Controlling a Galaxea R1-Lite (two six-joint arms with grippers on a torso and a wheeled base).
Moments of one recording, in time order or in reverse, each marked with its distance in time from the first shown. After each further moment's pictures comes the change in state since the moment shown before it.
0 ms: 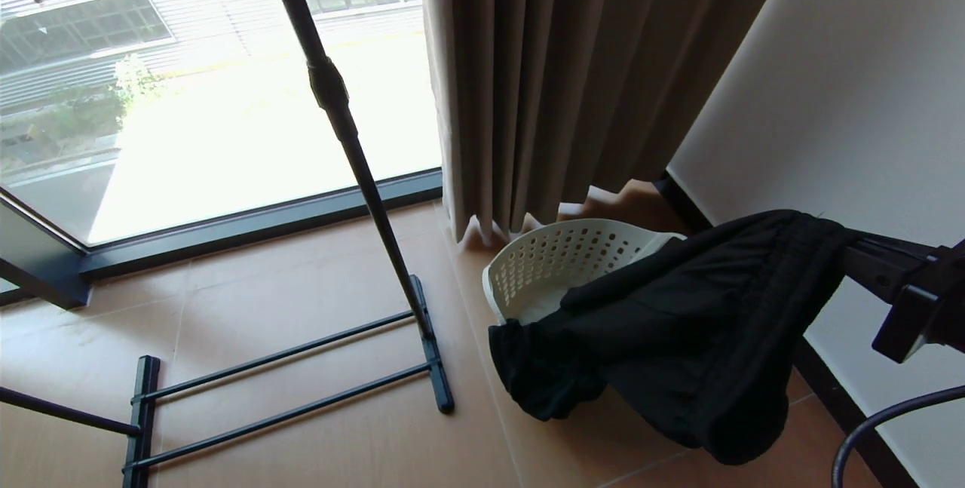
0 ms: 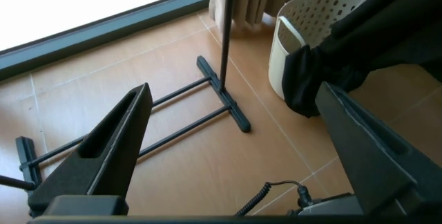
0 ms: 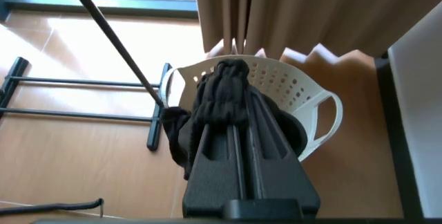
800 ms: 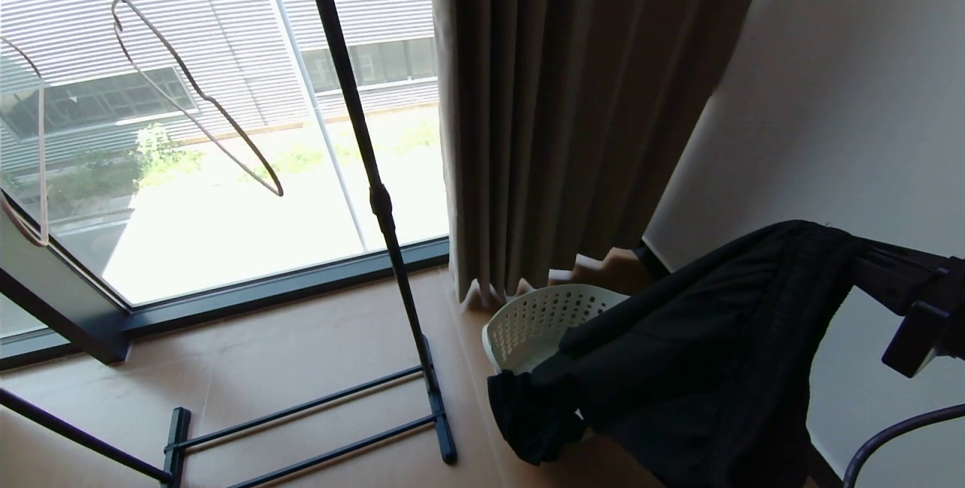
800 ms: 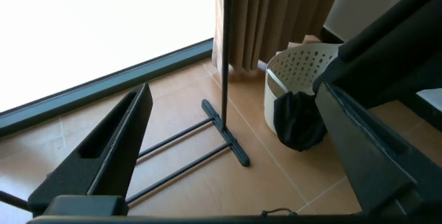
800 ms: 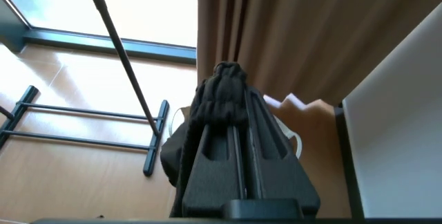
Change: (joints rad) left arm 0.000 0.000 0.000 0.000 0.000 0.000; right arm 0.000 -0.028 0.029 -0.005 0.001 -0.034
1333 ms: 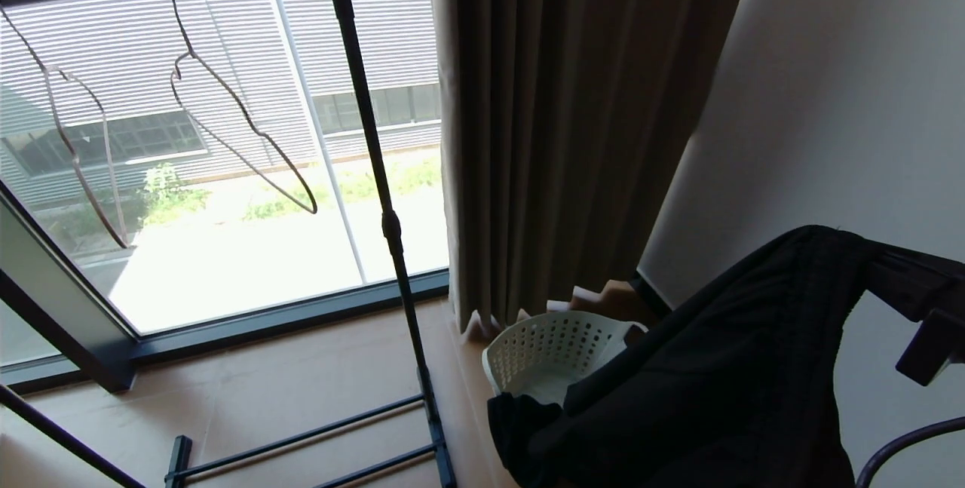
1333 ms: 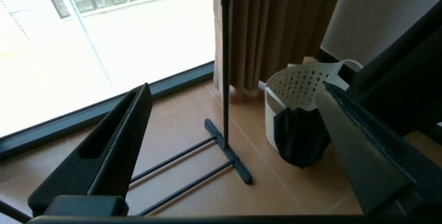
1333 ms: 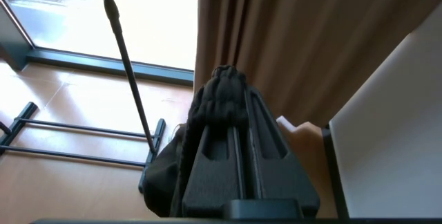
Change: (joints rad) left arm 0.000 0.000 0.000 0.000 0.000 0.000; right arm -0.001 -0.026 0.012 0.001 0.001 0.000
